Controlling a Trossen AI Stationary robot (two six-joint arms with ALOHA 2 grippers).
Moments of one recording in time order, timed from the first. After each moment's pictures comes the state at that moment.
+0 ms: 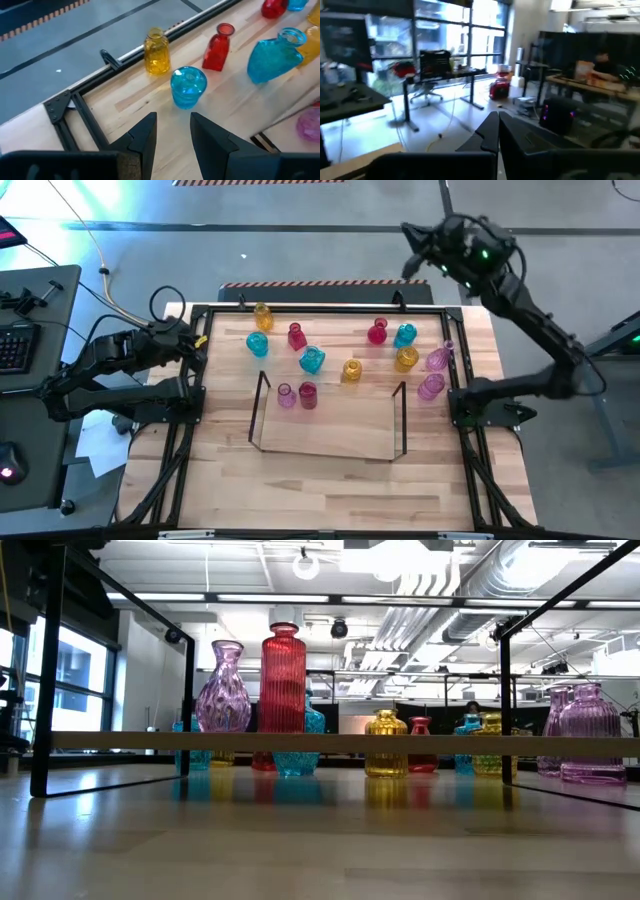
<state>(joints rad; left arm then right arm) 0.35 0.49 0.91 -1.21 -0.45 -0.36 -0.68 1.18 1.48 -0.22 0.08 -0.07</state>
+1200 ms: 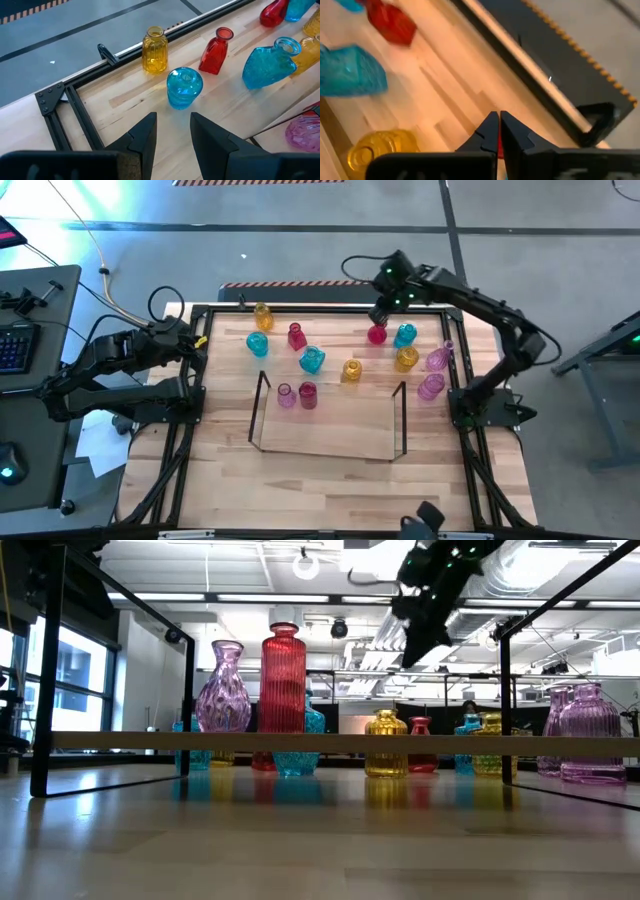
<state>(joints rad) 0.35 0.49 0.91 -1.21 -0.45 -0.44 -0.71 1.58 1.45 -0.87 -0.05 -0.03</state>
